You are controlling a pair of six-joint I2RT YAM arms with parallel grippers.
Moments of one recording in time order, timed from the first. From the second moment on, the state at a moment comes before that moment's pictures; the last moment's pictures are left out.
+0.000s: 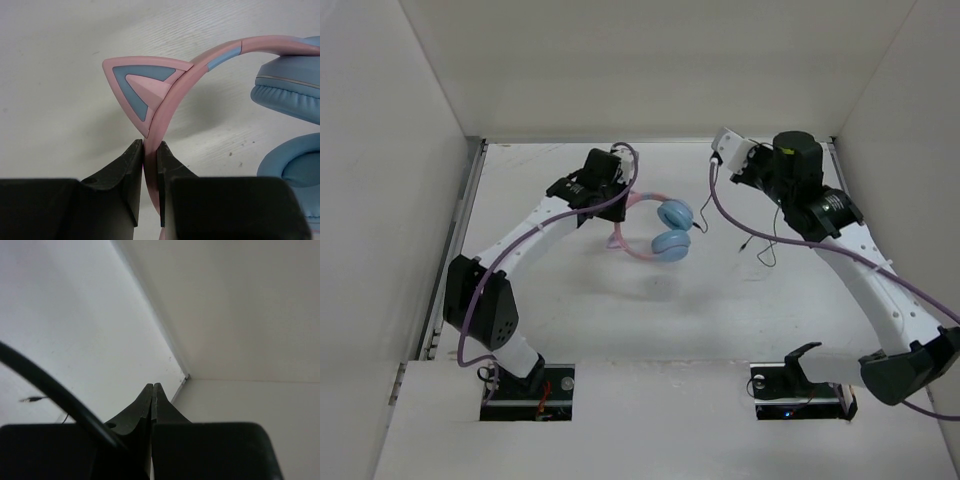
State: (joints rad) left arm -0.49 1.58 1.34 -0.60 0.00 -0.15; right arm 0.43 1.22 1.37 -0.52 0.14 -0.92
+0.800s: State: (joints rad) left arm -0.77 1.62 1.79 -0.60 -0.20 -0.39; right arm 0.43 1.45 1.72 -0.44 0.08 -0.69
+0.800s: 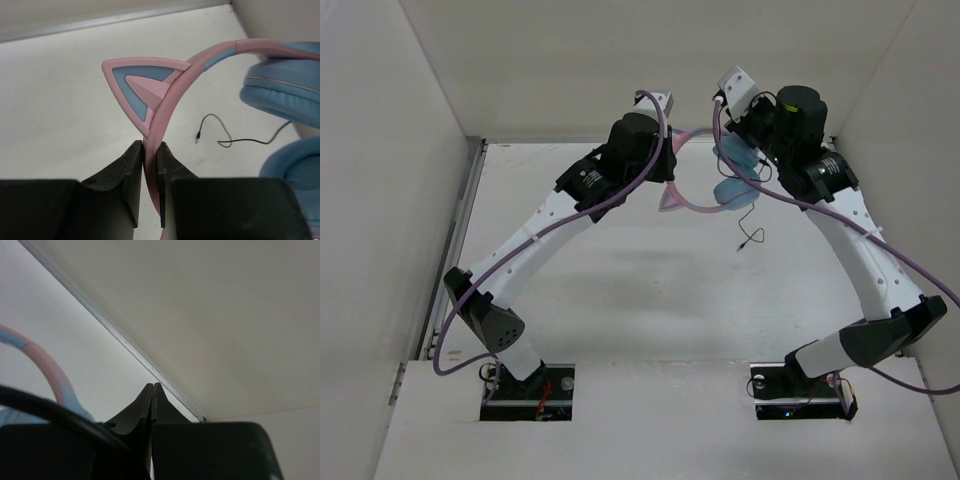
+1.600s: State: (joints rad) left arm -0.88 1.58 1.84 -0.58 -0.20 -0.39; right arm 0.23 1.54 1.90 -0.48 -0.09 -0.61
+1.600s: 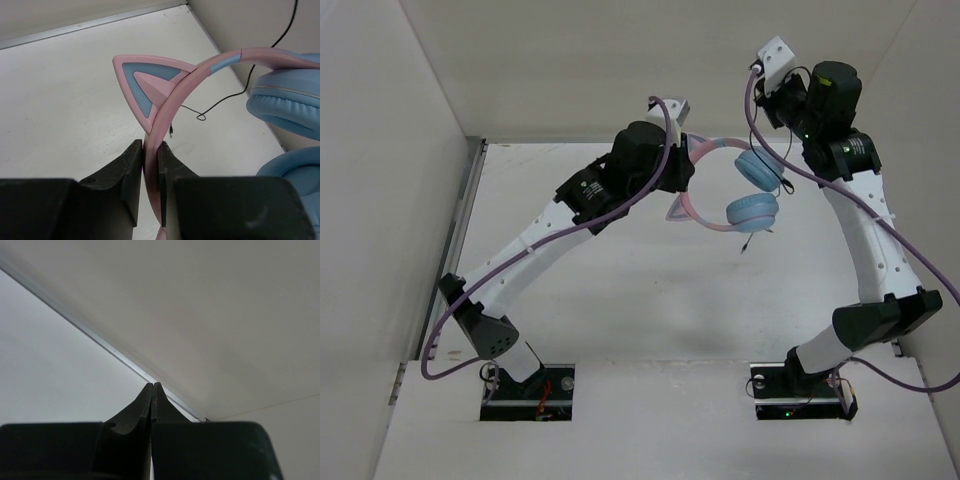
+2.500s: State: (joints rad) left arm -0.93 1.63 2.02 -0.52 -0.15 -0.37; right arm 0.08 1.55 1.91 -0.55 -0.60 -0.05
